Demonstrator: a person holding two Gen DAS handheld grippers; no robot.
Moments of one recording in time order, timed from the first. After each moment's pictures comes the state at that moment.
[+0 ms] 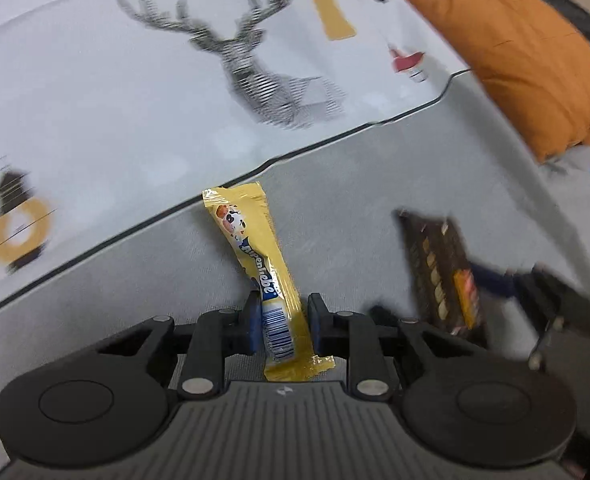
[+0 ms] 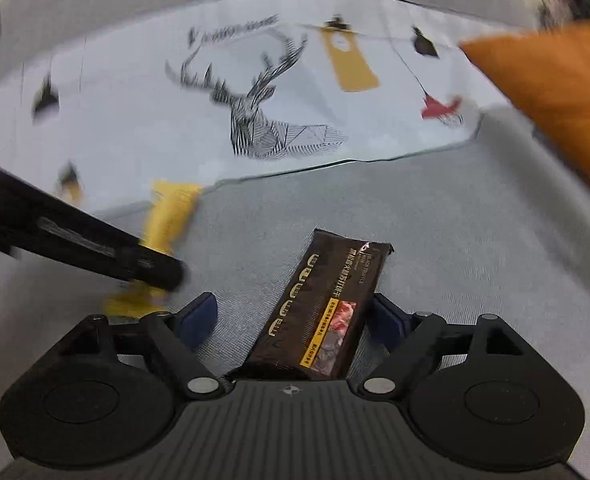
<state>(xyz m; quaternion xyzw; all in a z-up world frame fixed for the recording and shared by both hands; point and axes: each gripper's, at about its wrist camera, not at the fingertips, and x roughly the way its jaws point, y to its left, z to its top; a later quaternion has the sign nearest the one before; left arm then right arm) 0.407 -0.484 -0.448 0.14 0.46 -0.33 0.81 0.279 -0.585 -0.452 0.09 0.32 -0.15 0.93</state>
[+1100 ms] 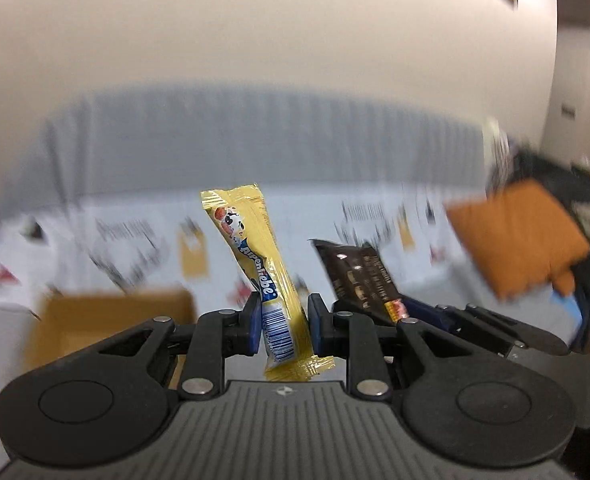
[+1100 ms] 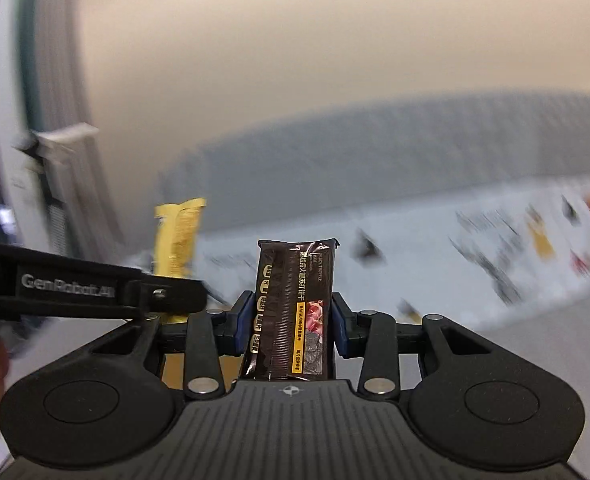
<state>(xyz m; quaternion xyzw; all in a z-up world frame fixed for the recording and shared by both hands) 0.158 -0.105 -0.098 0.02 0.24 -0.22 0.95 0.130 -0.258 -0.132 0.12 0.13 0.08 0.98</state>
